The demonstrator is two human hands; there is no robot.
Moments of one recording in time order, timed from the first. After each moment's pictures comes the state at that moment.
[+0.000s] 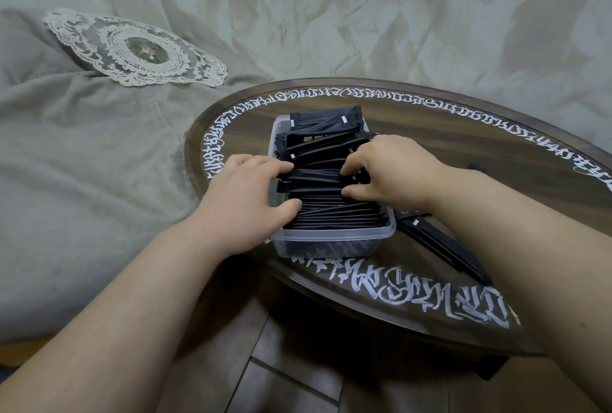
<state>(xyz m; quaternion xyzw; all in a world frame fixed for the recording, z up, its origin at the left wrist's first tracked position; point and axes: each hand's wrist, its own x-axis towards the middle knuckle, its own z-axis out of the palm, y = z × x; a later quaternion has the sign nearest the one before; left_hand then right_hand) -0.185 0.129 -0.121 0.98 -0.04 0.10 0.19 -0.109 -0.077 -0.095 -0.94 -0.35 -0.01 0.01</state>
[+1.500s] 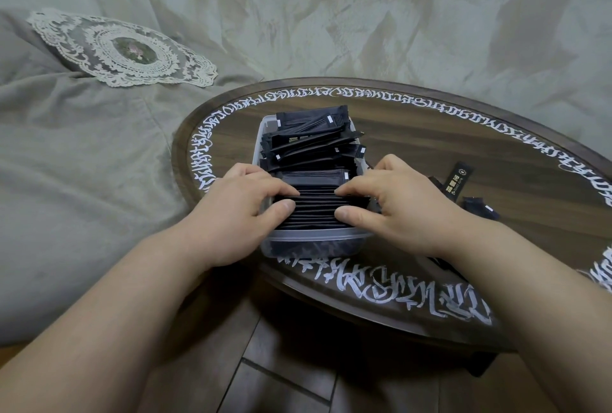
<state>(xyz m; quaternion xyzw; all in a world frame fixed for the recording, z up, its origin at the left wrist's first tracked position) -0.190 0.124 -0.124 0.96 -0.13 0.07 0.23 -0.153 -0.107 -0.107 -0.93 -0.32 0.01 0.16</state>
